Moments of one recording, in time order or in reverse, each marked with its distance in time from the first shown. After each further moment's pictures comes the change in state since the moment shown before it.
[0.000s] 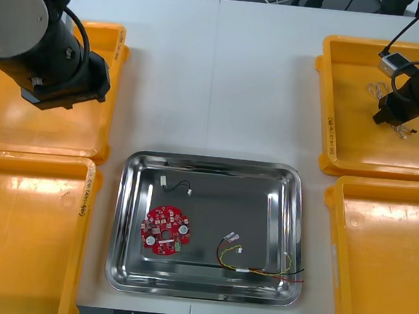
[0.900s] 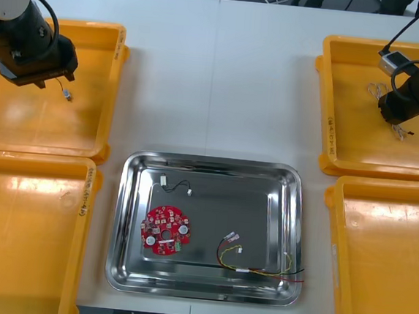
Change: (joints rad) right arm 0.000 0.001 0.000 0.000 -0.004 -0.014 0.000; left arm -0.069 0.004 0.039 0.498 -0.102 -0.238 -0.283
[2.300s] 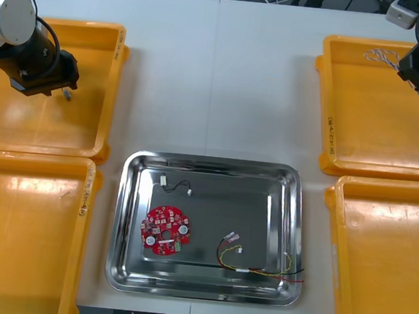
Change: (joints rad) right arm 0.136 0.052 -0.049 -0.913 0.000 0.606 0.017; left arm 0.000 -0.011 -0.062 0.241 0.033 -0.267 -0.143
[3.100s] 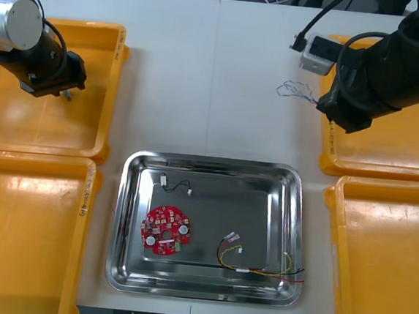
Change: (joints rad) right arm 0.168 0.038 0.227 -0.359 -0.349 0.000 -0.066; left arm 0.005 -0.021 0.000 0.007 0.001 -0.044 -0.003
